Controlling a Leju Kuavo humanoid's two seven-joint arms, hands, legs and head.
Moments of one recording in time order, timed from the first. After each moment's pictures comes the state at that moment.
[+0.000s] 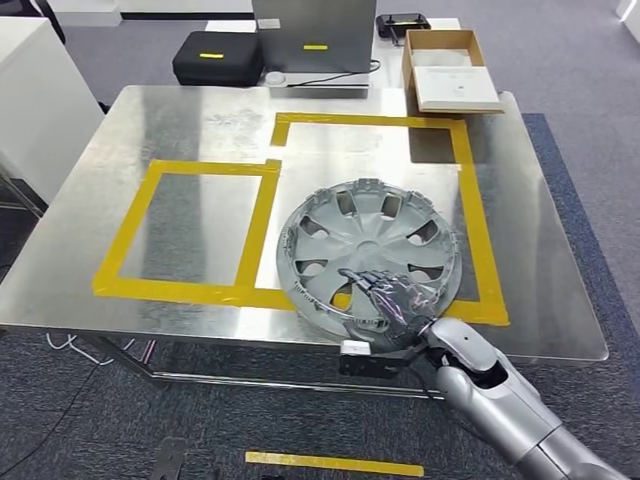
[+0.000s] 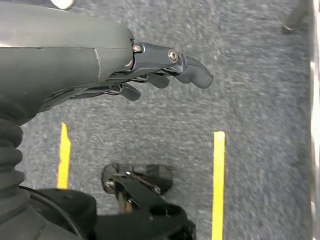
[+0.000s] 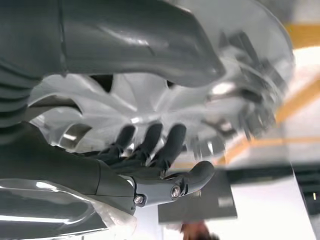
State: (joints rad) left arm -0.12 -0.18 0.99 -0.23 -1.03 0.14 -0.47; right arm -0.41 -0.26 0.62 -1.26 0.84 -0.13 -0.14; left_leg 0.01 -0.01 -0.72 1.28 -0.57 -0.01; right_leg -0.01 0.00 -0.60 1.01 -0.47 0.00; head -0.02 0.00
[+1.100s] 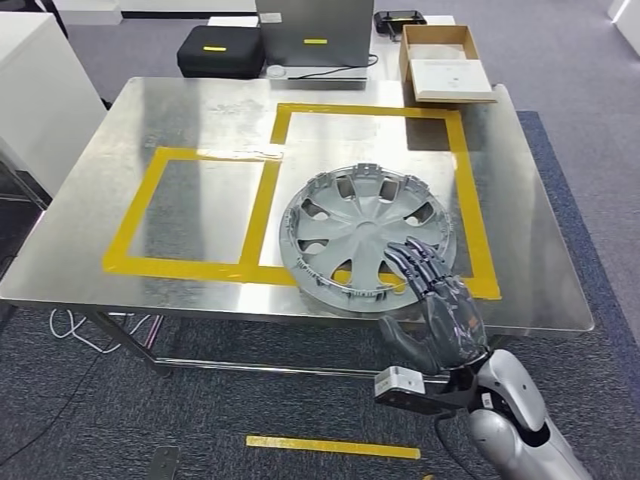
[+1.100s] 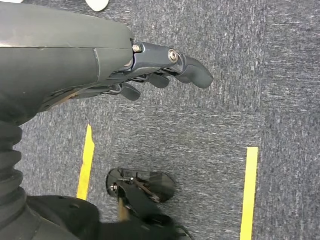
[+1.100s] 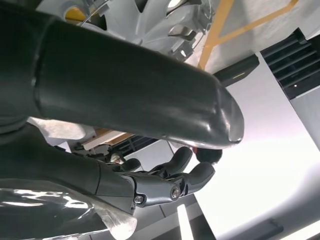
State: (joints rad) left arm -0.11 -0.18 1.01 -0.23 -1.00 0.20 -0.44; right arm -0.12 -0.28 0.40 -1.71 0.79 -0.30 -0.19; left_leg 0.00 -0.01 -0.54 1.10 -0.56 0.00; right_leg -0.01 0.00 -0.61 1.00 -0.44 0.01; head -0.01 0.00
